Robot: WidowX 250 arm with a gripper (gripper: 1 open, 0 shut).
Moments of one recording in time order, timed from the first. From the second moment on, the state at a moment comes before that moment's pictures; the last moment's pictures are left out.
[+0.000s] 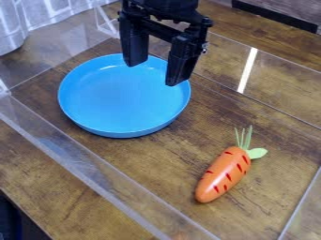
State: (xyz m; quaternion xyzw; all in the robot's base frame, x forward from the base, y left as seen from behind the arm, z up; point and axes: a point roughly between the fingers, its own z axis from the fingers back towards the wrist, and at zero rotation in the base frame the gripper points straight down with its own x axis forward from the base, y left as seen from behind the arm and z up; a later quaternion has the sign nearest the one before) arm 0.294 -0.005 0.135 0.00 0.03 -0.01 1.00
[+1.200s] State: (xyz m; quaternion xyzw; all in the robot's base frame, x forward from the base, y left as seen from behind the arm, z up) arm 0.270 -0.059 0.041 0.01 0.00 -0.02 1.00
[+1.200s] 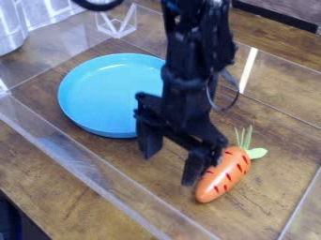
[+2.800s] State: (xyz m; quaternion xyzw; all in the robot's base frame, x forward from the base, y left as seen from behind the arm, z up) arm 0.292 -0.087 0.020 0.00 -0.04 -0.07 1.00
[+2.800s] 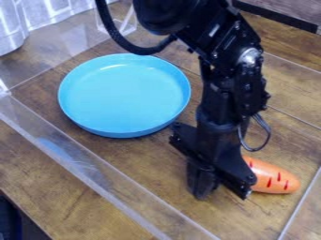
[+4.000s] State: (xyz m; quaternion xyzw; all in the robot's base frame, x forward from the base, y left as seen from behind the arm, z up) arm 0.298 -0.096 0.019 0.00 -0.04 -0.10 0.99
